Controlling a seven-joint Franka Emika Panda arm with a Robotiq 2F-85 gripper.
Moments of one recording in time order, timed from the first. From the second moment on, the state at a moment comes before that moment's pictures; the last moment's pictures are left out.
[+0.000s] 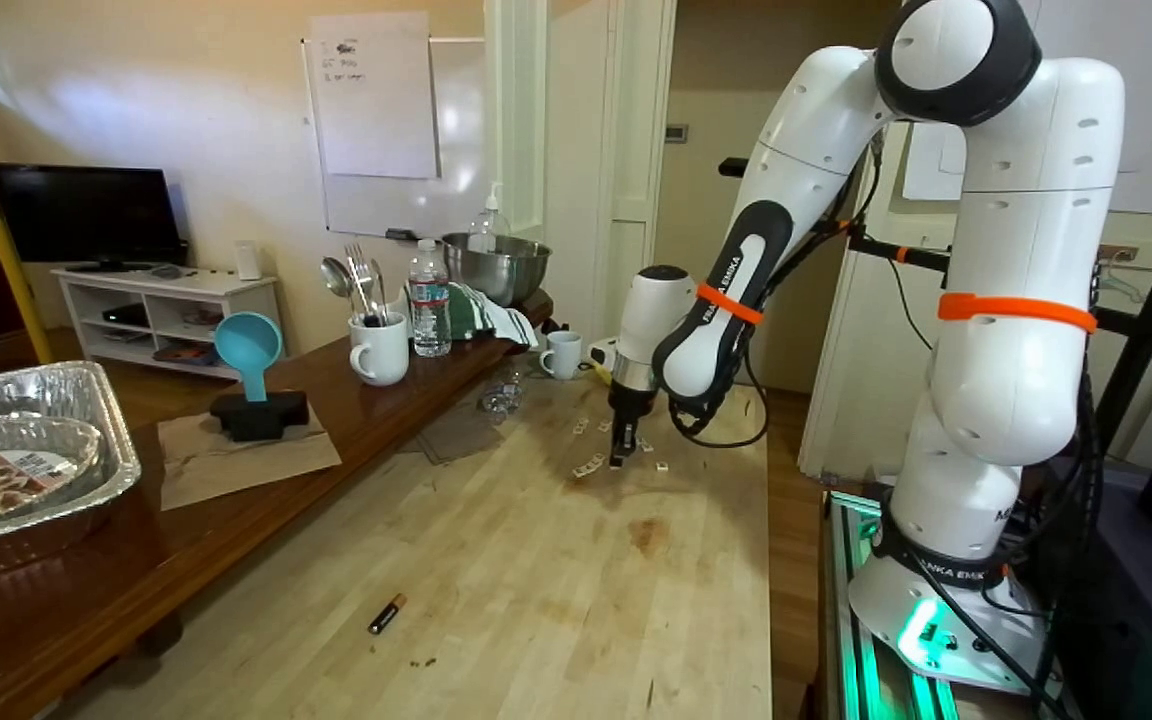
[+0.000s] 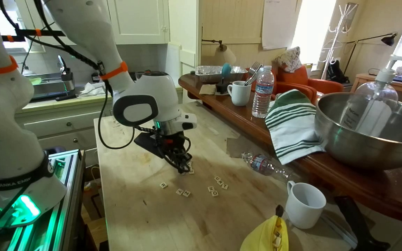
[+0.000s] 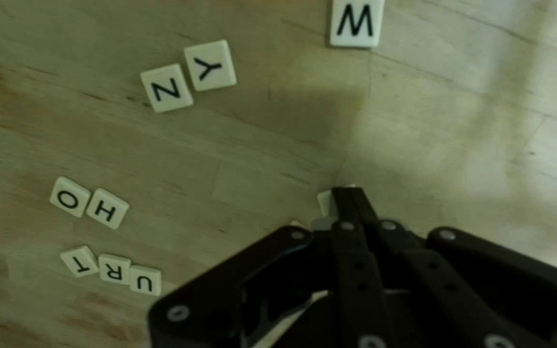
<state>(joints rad) -0.15 0.10 -0.09 -2.70 -0.22 2.99 -0.44</state>
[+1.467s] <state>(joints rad) -0.06 0.12 0.01 -2.61 -0.03 2.81 -0.24</state>
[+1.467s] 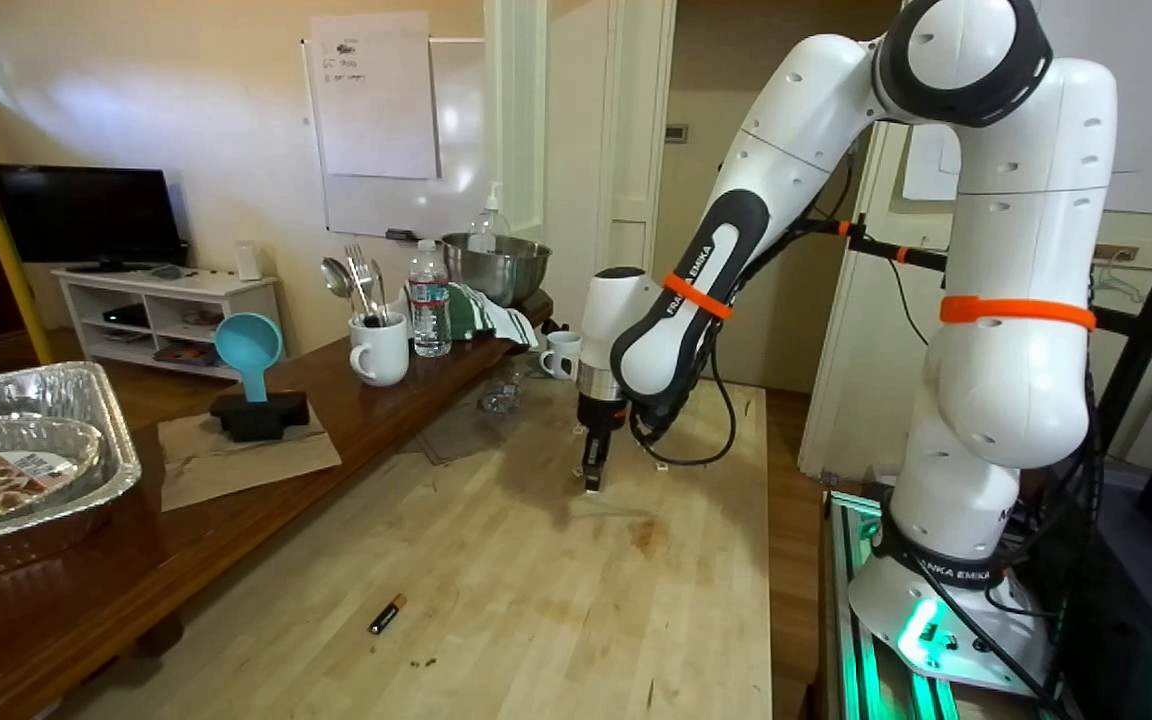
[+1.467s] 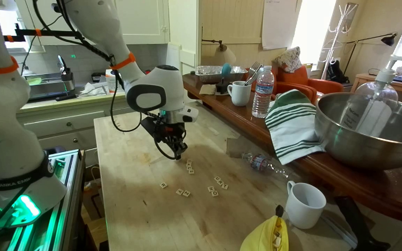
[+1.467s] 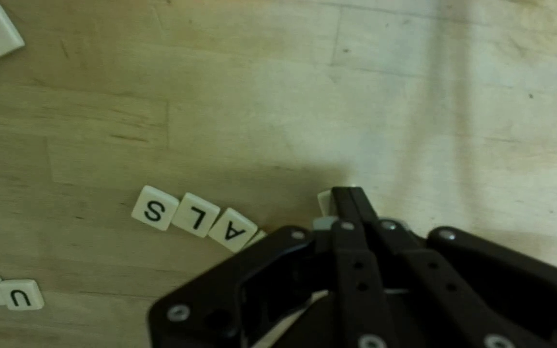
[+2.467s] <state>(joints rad) -0.06 0.11 0.03 -2.61 0.10 2.82 -0.24</state>
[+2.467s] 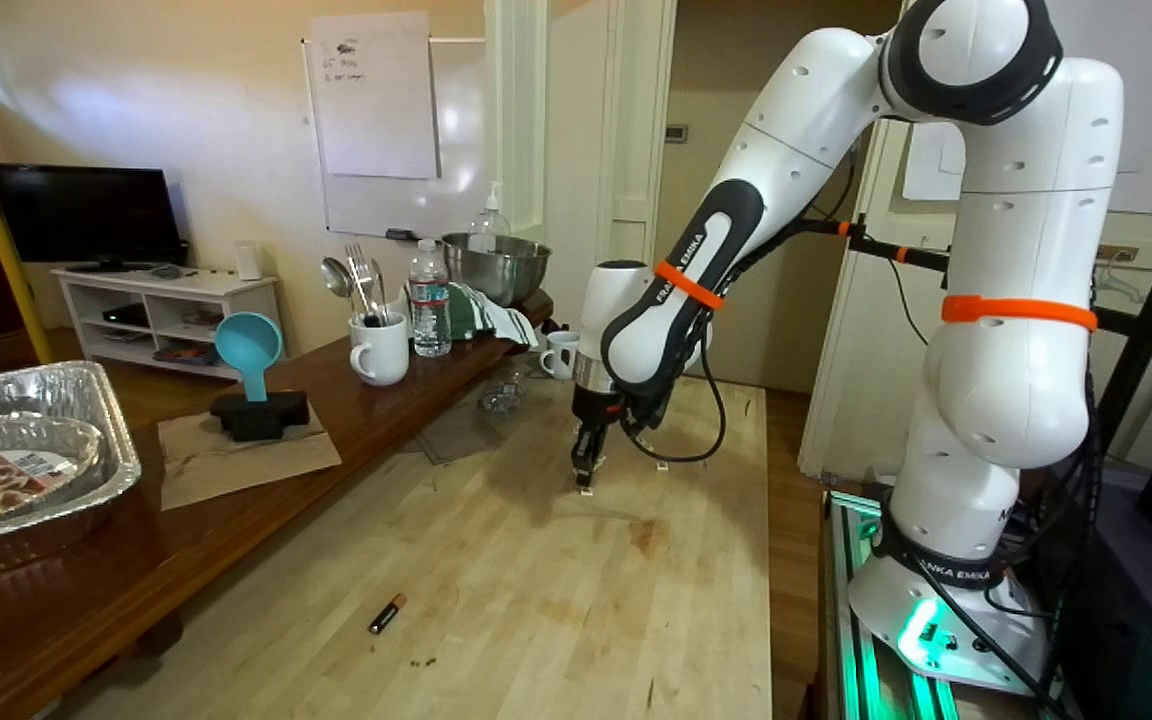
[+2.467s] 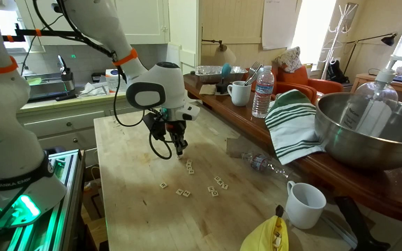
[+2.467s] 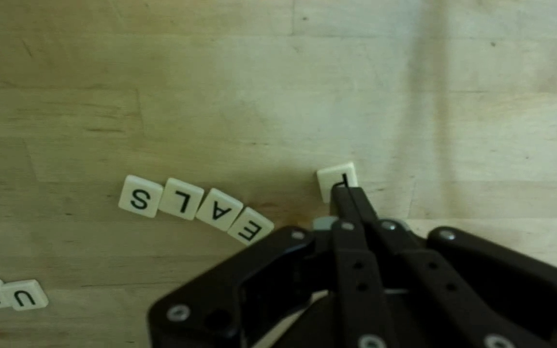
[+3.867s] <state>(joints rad) -0.08 0.20 -0.03 -2.55 0.08 2.94 -0.18</state>
